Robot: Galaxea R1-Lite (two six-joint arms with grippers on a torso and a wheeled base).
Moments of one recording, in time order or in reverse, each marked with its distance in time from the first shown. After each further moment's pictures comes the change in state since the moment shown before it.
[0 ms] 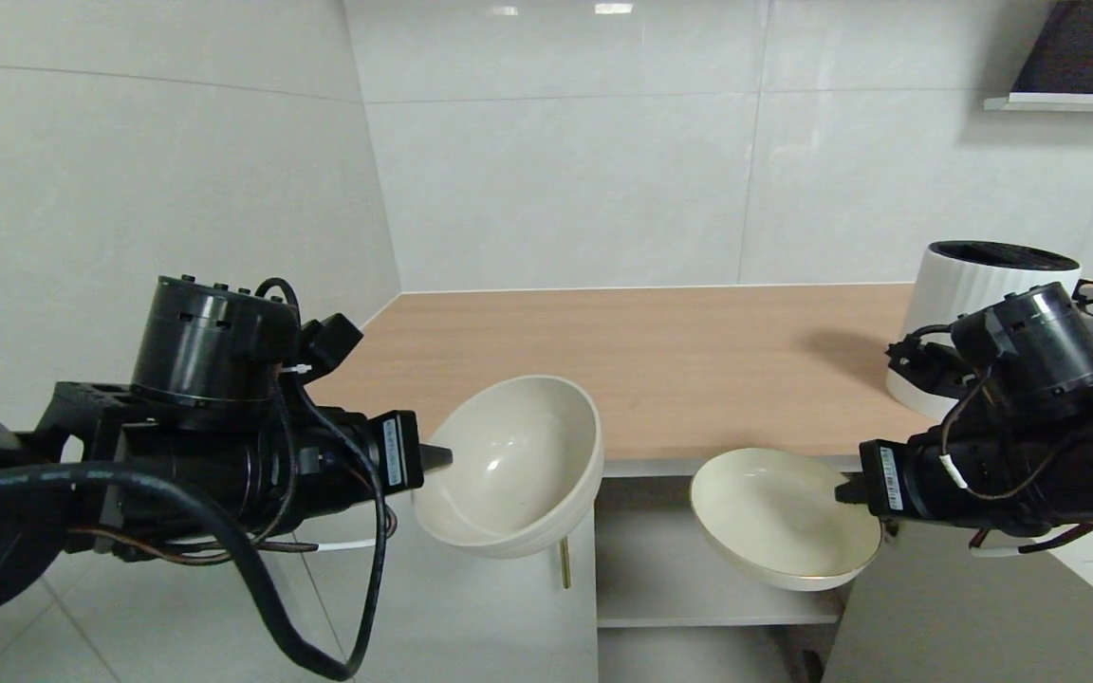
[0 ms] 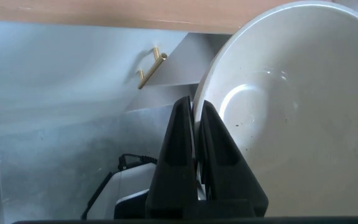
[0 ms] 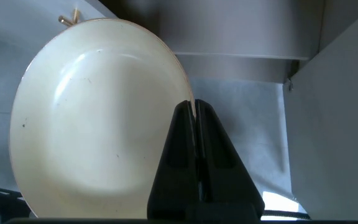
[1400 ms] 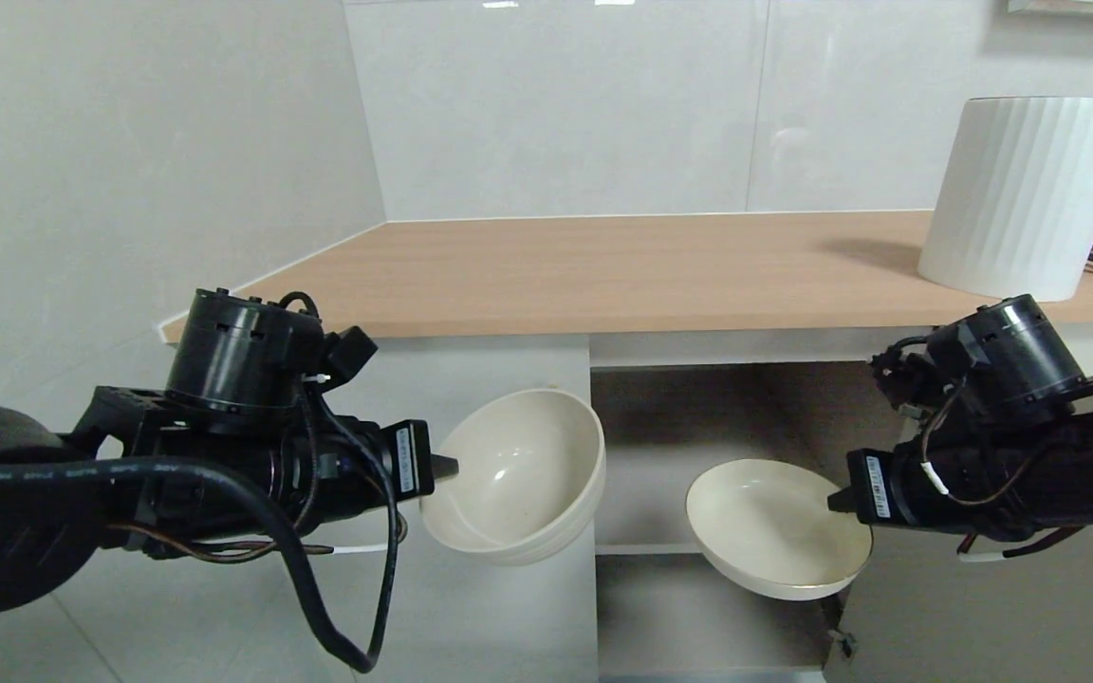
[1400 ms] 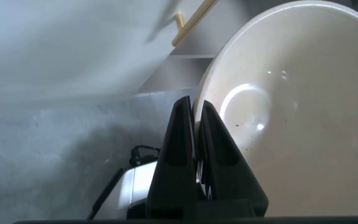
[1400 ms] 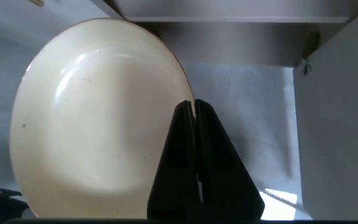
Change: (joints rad) left arm 0.001 0.040 -0.001 0.001 0.001 0.000; right arm 0.007 0.037 -0.001 -0.002 -0.001 -0.008
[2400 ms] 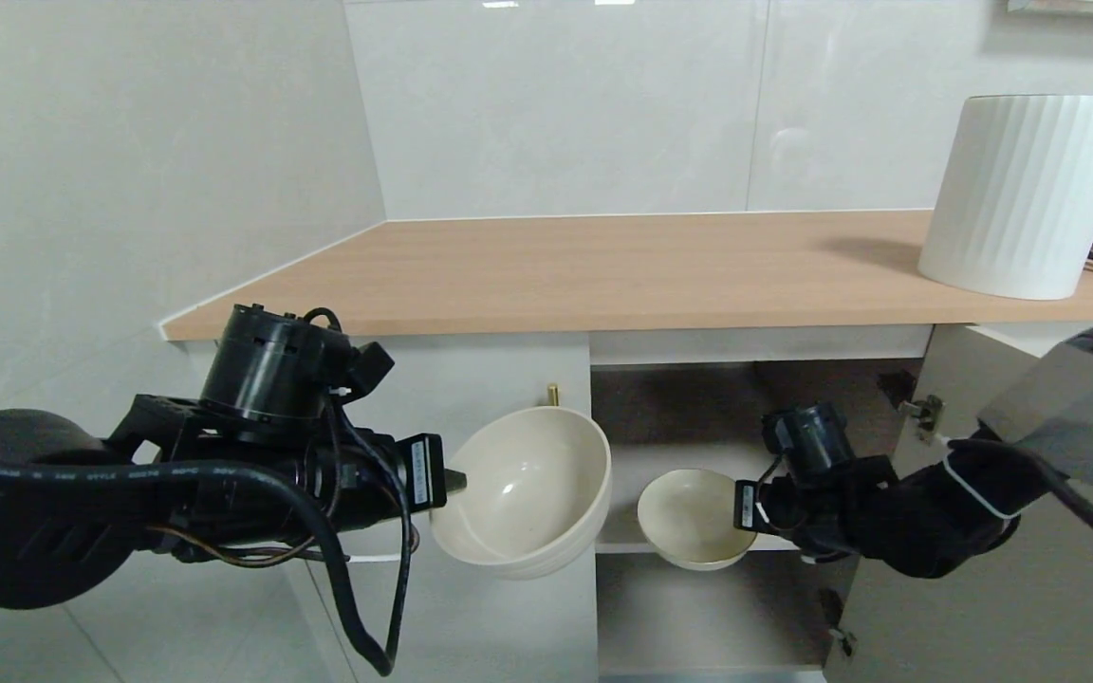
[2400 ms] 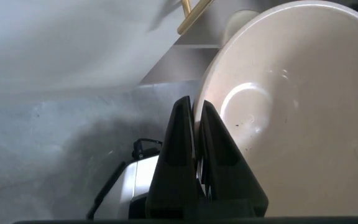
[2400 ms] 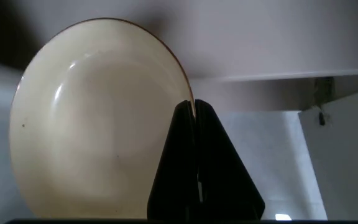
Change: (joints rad) left arm -0.011 0.041 0.002 0.003 0.001 0.000; right arm 0.009 0.564 0.021 -0.660 -0.185 0.066
